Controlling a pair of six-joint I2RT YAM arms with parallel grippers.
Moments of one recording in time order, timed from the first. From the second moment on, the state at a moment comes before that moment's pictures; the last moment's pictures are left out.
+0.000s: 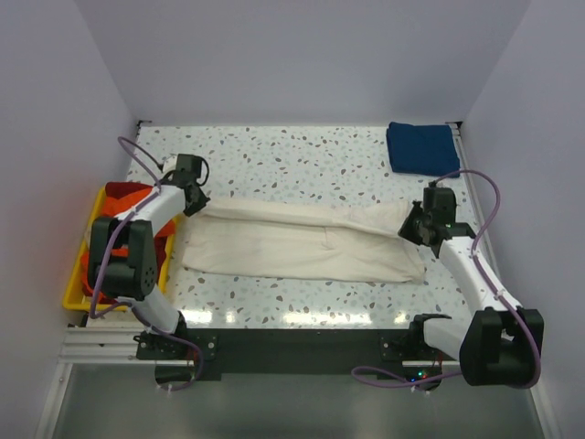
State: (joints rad) left arm -0.09 1.67 1.06 -0.41 -0.34 -0.70; right arm 0.01 1.14 0.73 -0.47 0.02 0.48
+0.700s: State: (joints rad) left arm -0.10 1.55 0.99 -0.35 -0.23 -0.71; right arm 0.02 1.13 0.71 -0.45 -0.05 0.50
